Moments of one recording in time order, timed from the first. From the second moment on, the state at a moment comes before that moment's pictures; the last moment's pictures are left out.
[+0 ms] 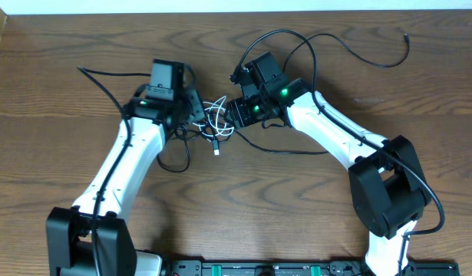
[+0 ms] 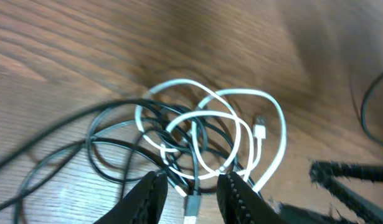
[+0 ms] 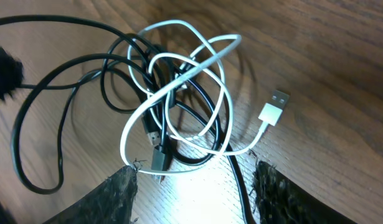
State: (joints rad) left arm -0.20 1.57 1.15 -0.62 0.07 -0.49; right arm 0.58 2.01 1.51 -0.54 -0.38 0.25
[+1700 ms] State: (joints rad) left arm -0.13 1.79 1.10 -0.46 0.20 -0.22; right arm 0.57 2.01 1.51 -0.44 -0.43 0.19
